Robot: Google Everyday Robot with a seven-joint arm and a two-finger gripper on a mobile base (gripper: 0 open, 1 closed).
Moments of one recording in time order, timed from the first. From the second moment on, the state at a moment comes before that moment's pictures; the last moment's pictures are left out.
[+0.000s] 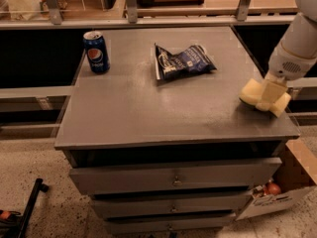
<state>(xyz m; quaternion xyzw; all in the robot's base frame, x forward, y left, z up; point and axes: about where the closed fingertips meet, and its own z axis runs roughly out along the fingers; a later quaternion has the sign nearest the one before) 0.561 -0.300 0.839 -0.52 0.85 0.00 0.07</state>
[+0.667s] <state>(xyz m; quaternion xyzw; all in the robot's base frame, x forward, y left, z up) 0.624 -0.267 0.884 -0.56 0.82 -0.02 0.11</state>
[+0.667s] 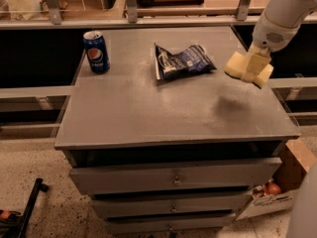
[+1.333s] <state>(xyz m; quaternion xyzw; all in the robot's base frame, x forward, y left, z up) 0.657 -0.240 0.899 -0.56 0.82 0.00 0.15</state>
